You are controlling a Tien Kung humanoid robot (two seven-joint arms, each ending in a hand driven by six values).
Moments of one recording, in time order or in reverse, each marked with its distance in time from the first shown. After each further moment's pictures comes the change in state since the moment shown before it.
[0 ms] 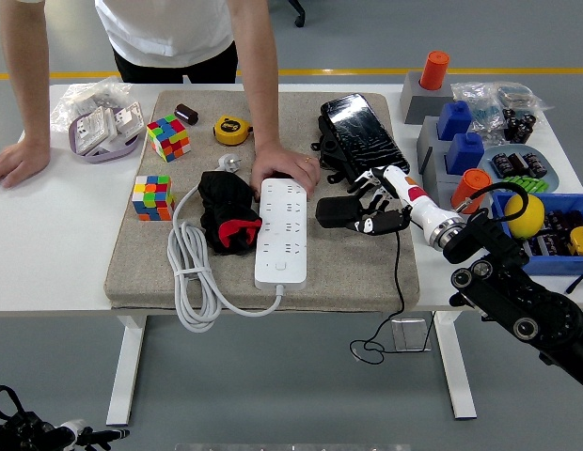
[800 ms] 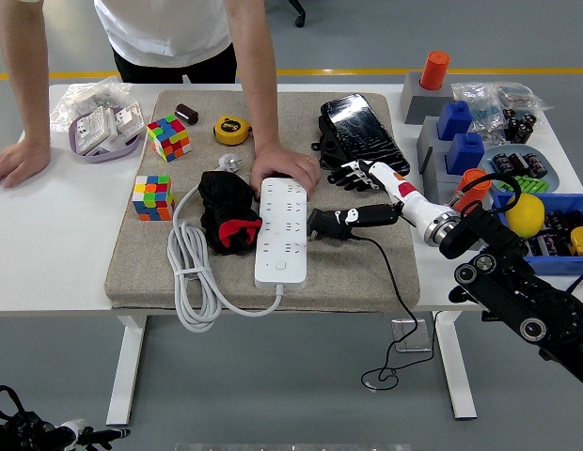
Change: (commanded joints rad) left arm -0.001 -0.001 0.004 0.000 -0.010 0.002 -0.003; right arm -0.028 -0.019 0.071 0.140 -0.028 0.106 -0.015
